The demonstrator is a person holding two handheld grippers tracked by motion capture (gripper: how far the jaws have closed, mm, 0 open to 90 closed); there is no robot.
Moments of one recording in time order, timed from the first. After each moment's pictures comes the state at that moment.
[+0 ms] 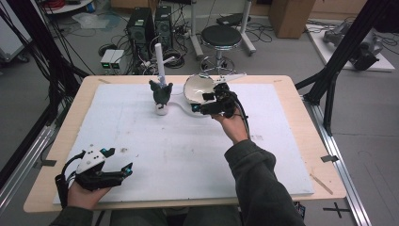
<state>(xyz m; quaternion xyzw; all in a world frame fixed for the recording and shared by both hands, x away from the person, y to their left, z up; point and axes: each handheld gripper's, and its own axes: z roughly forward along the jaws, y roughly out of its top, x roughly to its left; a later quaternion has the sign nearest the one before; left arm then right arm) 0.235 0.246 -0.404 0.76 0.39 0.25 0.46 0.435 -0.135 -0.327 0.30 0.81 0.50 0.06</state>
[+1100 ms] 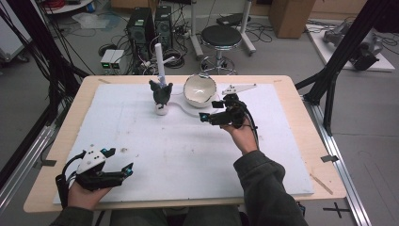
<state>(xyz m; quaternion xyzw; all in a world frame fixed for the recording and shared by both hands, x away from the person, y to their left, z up) 0.235 0.245 -0.403 0.76 0.38 0.25 0.46 0.412 -0.162 -0.342 0.31 0.80 0.51 0.07</state>
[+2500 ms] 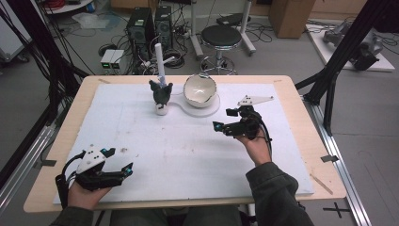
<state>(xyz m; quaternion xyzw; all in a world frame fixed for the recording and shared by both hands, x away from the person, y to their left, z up) 0.235 0.245 -0.404 0.76 0.38 0.25 0.46 0.384 -0.202 -0.356 0.33 0.79 0.51 0.09</state>
